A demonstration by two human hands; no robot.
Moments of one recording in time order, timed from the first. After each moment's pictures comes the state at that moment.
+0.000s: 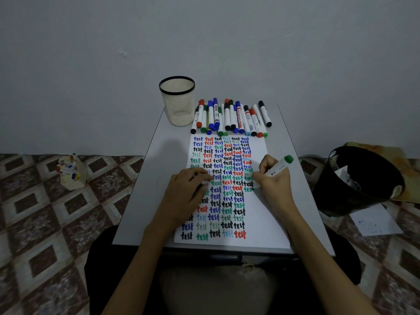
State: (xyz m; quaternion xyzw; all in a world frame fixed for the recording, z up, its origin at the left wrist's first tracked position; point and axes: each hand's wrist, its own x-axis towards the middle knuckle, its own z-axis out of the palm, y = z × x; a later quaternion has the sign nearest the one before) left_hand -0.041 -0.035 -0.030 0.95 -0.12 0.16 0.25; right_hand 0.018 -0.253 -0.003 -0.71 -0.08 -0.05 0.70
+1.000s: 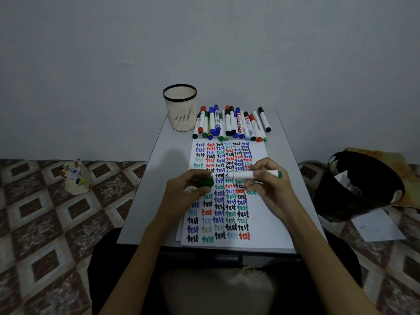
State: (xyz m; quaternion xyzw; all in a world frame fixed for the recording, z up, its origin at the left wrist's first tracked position) left_hand -0.053 -0.039 -0.008 0.80 -0.07 0.14 0.58; right_hand 0.014 -0.264 0.006 -0.50 -0.13 0.14 0.85
